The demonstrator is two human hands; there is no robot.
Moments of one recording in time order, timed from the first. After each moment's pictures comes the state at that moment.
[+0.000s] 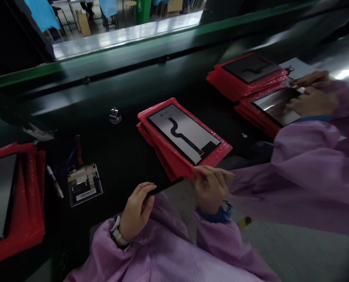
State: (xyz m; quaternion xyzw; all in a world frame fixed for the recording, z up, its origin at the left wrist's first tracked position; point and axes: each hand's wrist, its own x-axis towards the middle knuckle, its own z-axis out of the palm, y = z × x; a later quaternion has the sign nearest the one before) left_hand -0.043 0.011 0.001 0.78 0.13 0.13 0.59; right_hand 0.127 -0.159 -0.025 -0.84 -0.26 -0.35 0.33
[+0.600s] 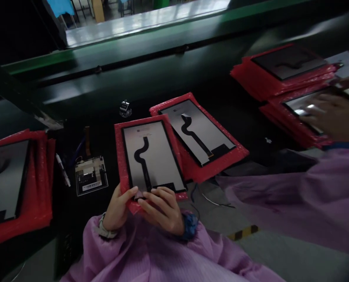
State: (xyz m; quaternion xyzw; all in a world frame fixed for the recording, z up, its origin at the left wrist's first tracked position) left_hand -0.055 0.034 0.022 0.37 0.46 0.12 0.80; right_hand 0.038 -0.102 -0.015 -0.67 -0.58 -0.21 0.40
